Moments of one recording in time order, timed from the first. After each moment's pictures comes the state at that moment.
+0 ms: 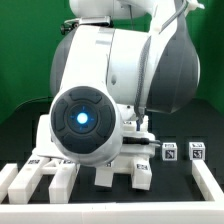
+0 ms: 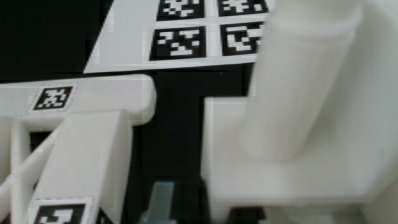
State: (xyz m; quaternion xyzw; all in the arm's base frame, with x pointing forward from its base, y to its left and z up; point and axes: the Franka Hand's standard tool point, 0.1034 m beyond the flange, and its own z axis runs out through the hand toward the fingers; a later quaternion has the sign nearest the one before) arm 0.518 -0.041 0.049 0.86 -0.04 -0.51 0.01
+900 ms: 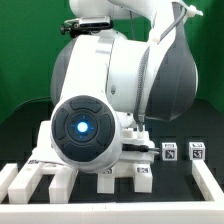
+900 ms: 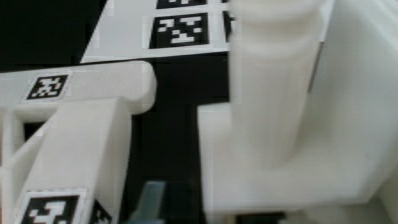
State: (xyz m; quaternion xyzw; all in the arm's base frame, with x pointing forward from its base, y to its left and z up) arm 0.518 -0.043 0.038 0.86 -0.05 -0.50 0.02
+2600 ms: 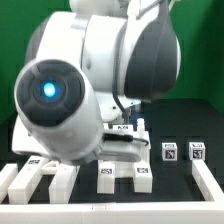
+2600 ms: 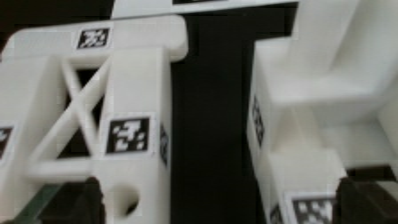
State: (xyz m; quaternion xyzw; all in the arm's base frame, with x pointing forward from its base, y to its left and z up) arm 0.571 -0.069 0.068 0.91 -0.05 -0.40 0.01
